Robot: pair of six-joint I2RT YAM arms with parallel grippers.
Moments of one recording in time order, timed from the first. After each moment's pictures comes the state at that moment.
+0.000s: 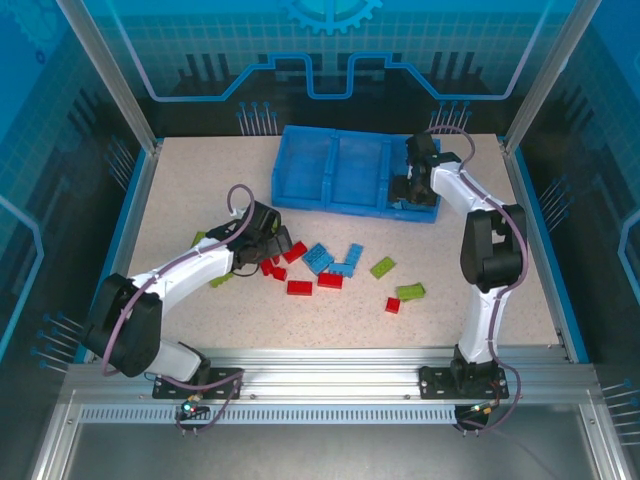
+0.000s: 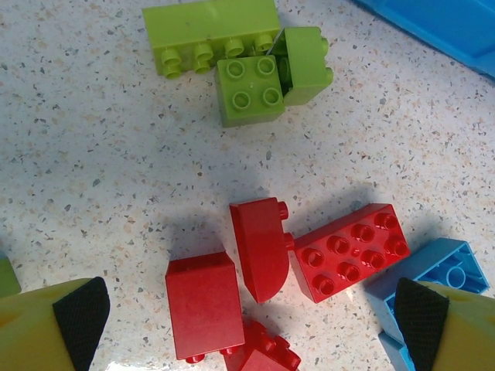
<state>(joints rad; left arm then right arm) -0.45 1.44 0.90 -0.50 -0.22 -0.80 0.17 2.02 1.65 -0.81 0.03 0.30</state>
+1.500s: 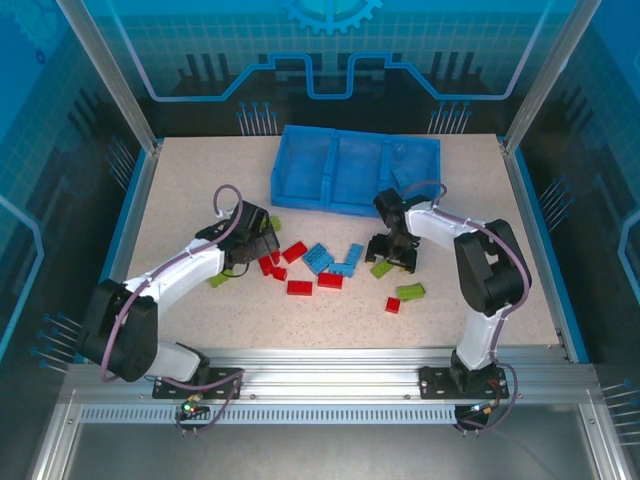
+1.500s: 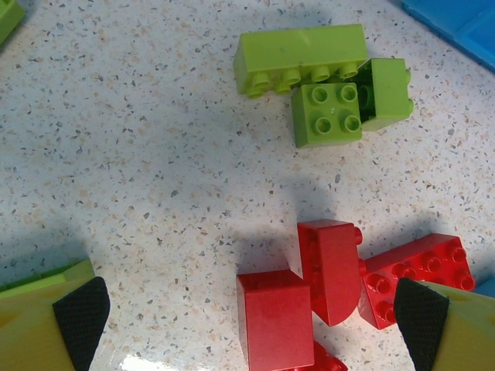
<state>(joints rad) -0.37 1.41 0.87 -0.53 -0.25 -0.79 0.40 1.87 1.22 -0.89 -0.08 0.69</state>
